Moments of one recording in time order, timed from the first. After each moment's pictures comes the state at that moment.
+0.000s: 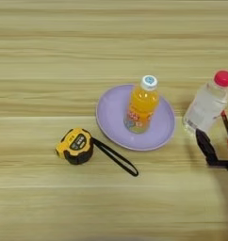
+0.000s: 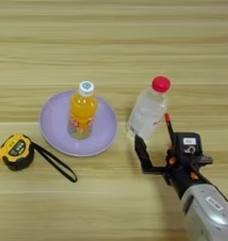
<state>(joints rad) 0.40 -0.28 -0.33 -0.61 0.28 0.58 0.31</state>
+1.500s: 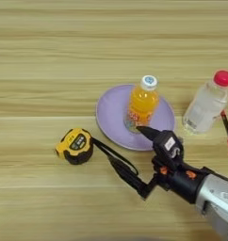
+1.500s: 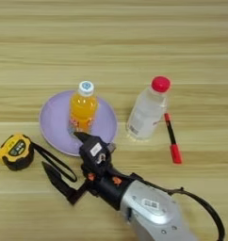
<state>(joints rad) 0.36 -0.38 0.22 -0.80 0.20 0.56 0.51</state>
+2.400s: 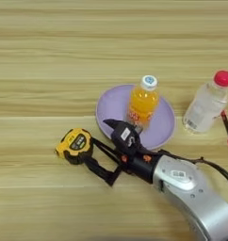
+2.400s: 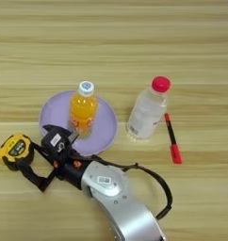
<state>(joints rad) 0.12 -0.27 0.41 -0.55 0.06 0.52 0.48</state>
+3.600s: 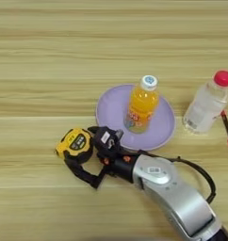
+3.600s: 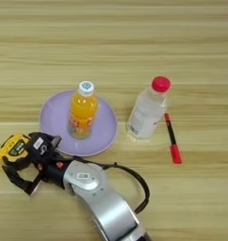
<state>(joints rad) 0.04 -0.20 0.50 -0.32 0.04 0.46 0.49</state>
